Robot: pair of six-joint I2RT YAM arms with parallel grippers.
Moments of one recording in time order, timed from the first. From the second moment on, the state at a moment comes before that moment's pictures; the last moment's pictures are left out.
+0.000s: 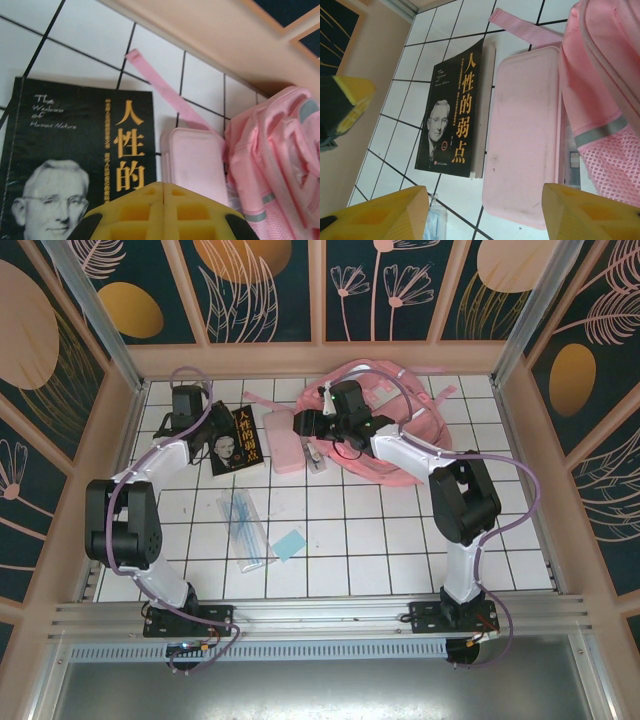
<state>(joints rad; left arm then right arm) -0.07 1.69 1.14 -0.08 0.17 -0.59 0.60 1.93 1.47 -0.13 -0.32 0.58</state>
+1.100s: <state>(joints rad) 0.02 1.85 0.96 0.00 0.07 -0.66 0.77 2.63 2.35 -0.44 -0.15 0.63</state>
